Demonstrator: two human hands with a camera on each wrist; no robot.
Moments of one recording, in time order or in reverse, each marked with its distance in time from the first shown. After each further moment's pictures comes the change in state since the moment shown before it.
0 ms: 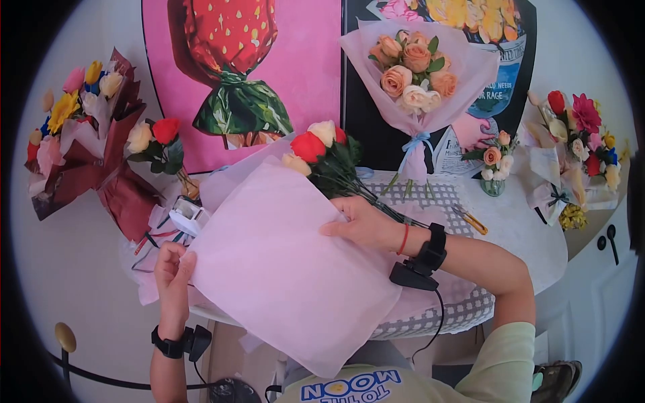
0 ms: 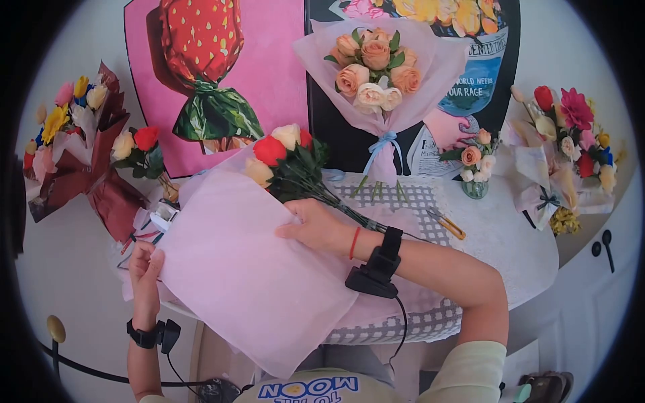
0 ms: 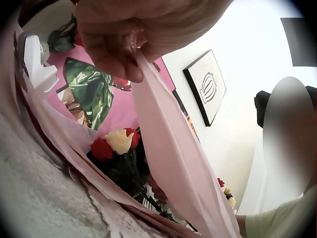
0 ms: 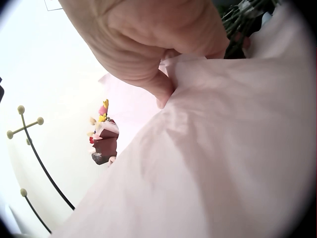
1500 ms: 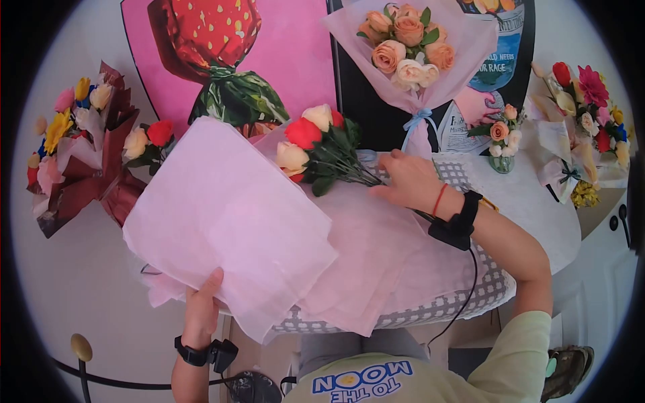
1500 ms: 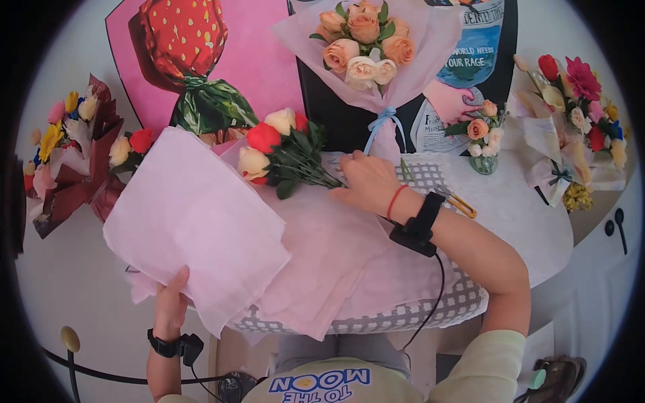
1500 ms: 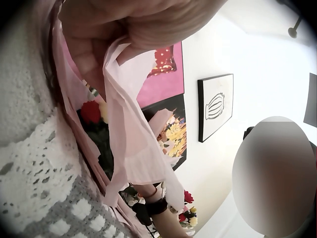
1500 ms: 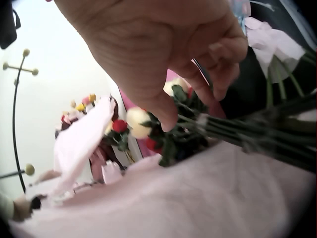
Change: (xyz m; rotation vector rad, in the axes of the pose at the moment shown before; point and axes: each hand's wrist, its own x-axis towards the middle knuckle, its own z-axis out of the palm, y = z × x) left_hand -0.027 -0.017 0.017 -0.256 0.070 -0.427; right_hand -0.027 -0.002 -0.060 -1.166 0.412 -0.025
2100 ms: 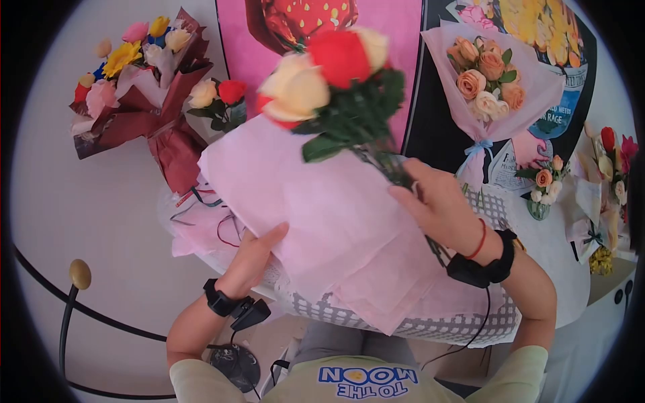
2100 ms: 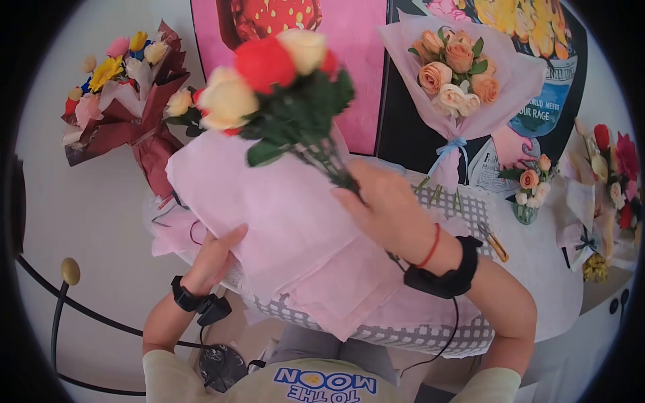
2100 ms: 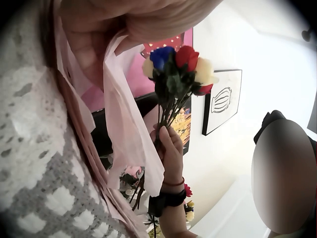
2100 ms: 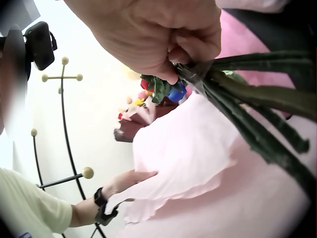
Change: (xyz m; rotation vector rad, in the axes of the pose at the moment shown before) left_hand 0.015 0.004 0.032 -0.140 -0.196 -0.047; right_hand 0.009 -0.086 -0.034 0.448 0.056 -0.208
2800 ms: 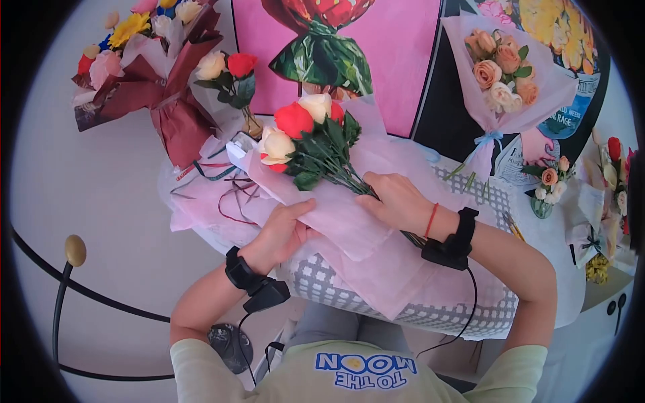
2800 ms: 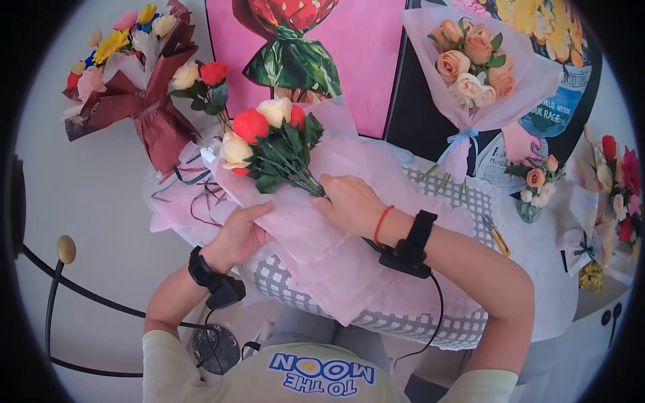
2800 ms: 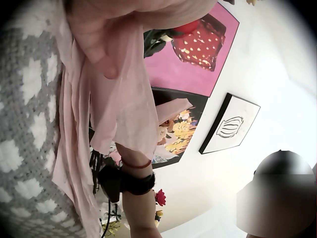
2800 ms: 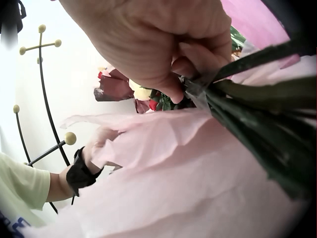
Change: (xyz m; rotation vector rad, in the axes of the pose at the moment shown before) left_hand 0.020 -0.023 0.014 -0.314 -0.192 -0.196; right_hand 0.008 0.019 0.067 -0.043 -0.416 0.048
